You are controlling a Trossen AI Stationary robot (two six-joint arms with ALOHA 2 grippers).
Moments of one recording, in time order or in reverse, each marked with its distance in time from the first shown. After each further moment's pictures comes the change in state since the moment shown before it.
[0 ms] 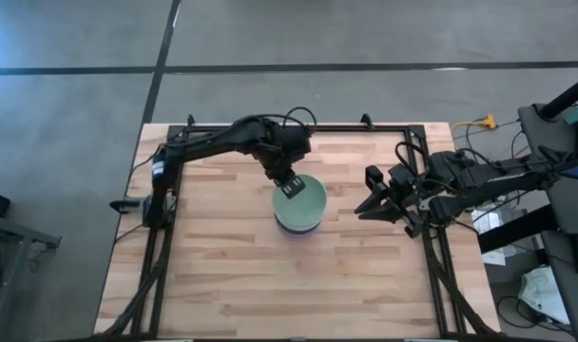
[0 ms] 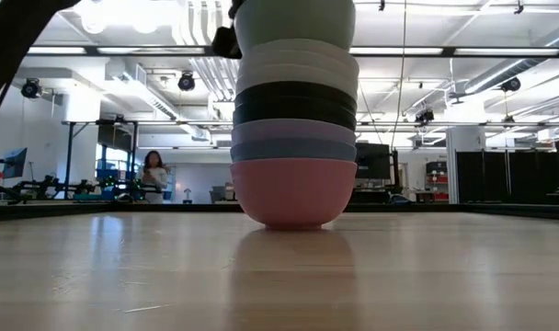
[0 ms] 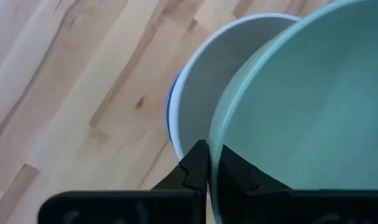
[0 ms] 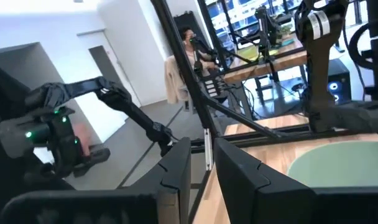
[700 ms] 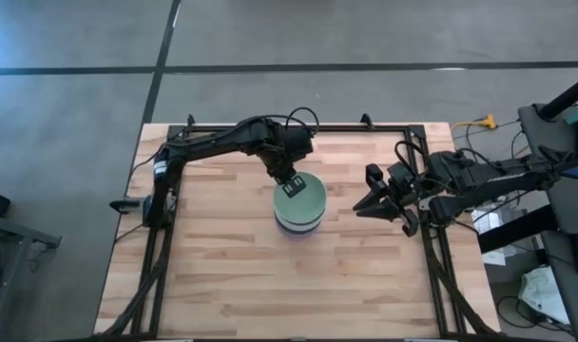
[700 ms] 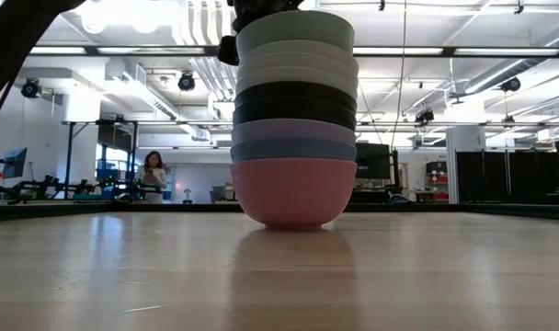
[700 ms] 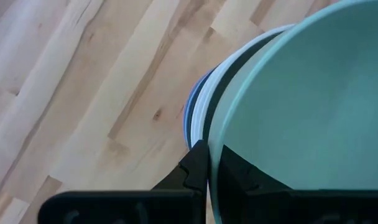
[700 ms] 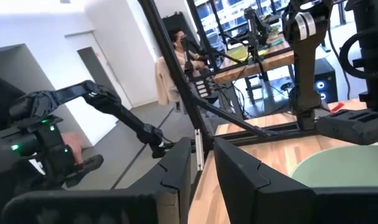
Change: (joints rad) left arm 0.010 0.021 -0.025 0.029 -0.062 0.055; right arm -0.004 0.000 0.000 -0.014 0.039 0.001
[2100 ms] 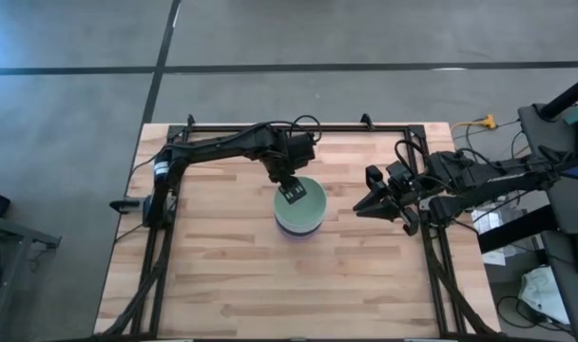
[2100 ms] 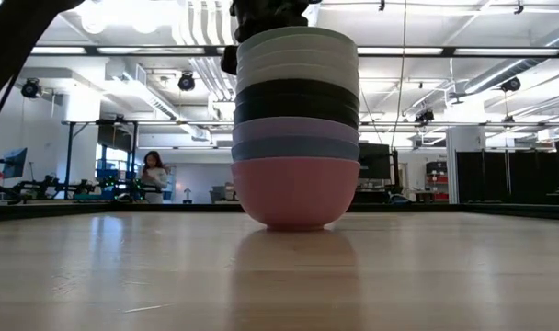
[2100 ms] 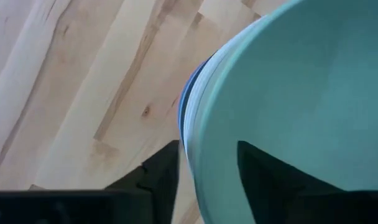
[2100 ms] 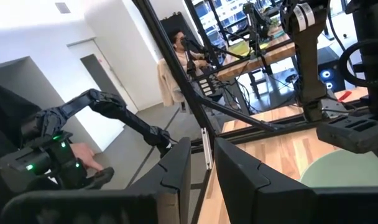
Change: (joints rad) left arm -0.013 -0.002 -0.080 0.059 0.037 0.040; right arm 0.000 0.000 0.000 0.000 0.000 0.080
